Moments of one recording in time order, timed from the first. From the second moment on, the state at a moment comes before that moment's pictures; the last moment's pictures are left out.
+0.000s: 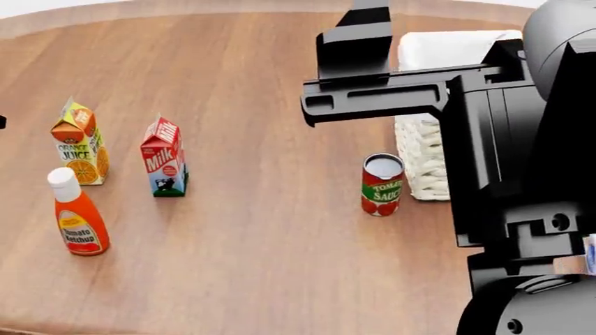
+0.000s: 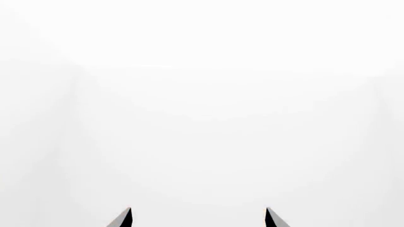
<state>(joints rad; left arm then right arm) -0.71 -0.27 -0.03 0.94 -0.33 -0.91 -0.21 0.92 0.20 0.05 -0.92 0.41 1.17 0.18</state>
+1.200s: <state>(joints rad) -0.71 -0.30 0.00 0.93 -0.34 -0.89 -0.24 0.88 0.22 0.04 -0.92 0.47 1.12 0.19</state>
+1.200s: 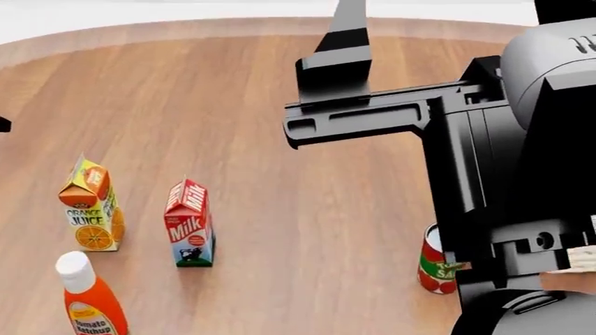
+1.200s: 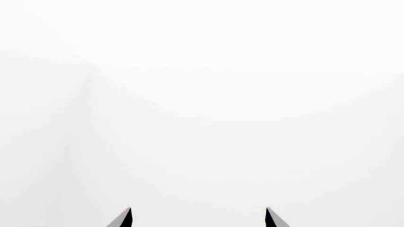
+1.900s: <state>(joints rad) -0.70 -0.31 0.00 0.93 -0.36 -0.88 -0.26 0.87 0.24 0.03 -0.92 0.51 1.10 0.20</state>
